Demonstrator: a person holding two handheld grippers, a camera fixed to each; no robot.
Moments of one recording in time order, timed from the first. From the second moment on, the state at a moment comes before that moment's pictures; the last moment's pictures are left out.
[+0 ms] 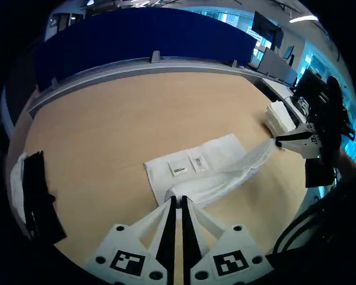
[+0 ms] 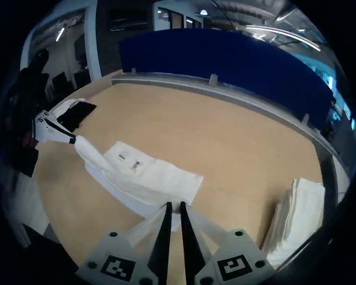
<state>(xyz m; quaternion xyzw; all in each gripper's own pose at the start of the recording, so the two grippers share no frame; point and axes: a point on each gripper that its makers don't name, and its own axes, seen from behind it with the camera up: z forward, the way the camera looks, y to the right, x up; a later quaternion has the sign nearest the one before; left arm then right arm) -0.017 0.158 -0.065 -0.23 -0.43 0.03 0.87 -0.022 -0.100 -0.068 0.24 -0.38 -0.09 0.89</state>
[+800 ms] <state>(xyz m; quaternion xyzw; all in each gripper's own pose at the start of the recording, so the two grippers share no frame) -0.090 0.155 -0.026 -0.21 -0.44 0.02 0.87 -0.086 -0.100 -0.032 0.22 -0.42 -0.06 0.88</state>
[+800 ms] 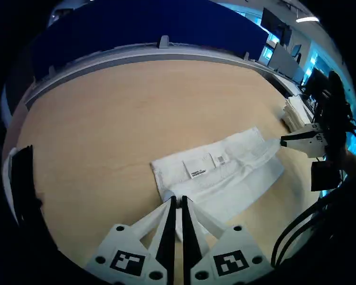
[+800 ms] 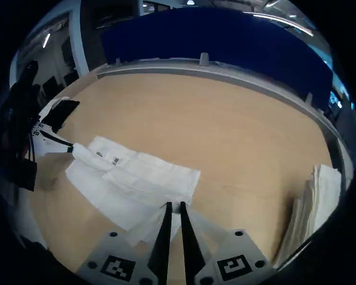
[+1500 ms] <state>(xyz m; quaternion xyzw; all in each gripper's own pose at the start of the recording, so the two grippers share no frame) -0.094 0.147 0.013 -0.19 -0.41 0.05 0.89 -0.096 -0.104 -0.002 0.20 -0.41 -0.07 0.88</state>
